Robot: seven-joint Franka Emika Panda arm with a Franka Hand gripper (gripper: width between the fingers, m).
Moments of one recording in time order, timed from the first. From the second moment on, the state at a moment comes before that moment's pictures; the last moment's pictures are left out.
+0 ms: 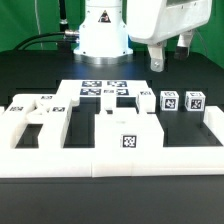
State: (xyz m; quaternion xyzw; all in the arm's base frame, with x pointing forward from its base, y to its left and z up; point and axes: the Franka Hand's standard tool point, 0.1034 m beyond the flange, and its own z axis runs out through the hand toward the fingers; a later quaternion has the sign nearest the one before) arm 0.566 0.058 0.116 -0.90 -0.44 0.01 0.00
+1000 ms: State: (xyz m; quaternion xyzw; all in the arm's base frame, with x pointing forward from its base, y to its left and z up) arm 0.583 0.008 0.071 -0.87 -0.49 0.01 0.00
